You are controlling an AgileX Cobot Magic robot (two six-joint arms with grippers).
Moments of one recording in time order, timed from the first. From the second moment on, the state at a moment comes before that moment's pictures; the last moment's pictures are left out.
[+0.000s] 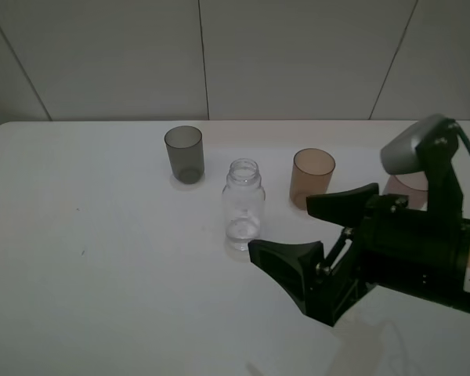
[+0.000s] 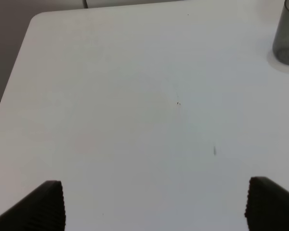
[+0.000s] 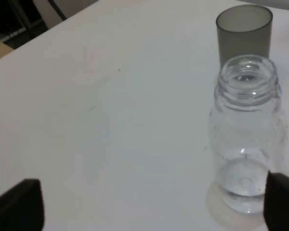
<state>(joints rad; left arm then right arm) -0.09 -0.01 -0.50 0.11 1.06 -0.02 0.91 1.14 -0.24 0.03 -0.38 0.18</state>
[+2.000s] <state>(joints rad) -0.09 -0.01 -0.50 0.11 1.06 -0.02 0.90 2.09 -0.52 0.27 -1.11 0.01</state>
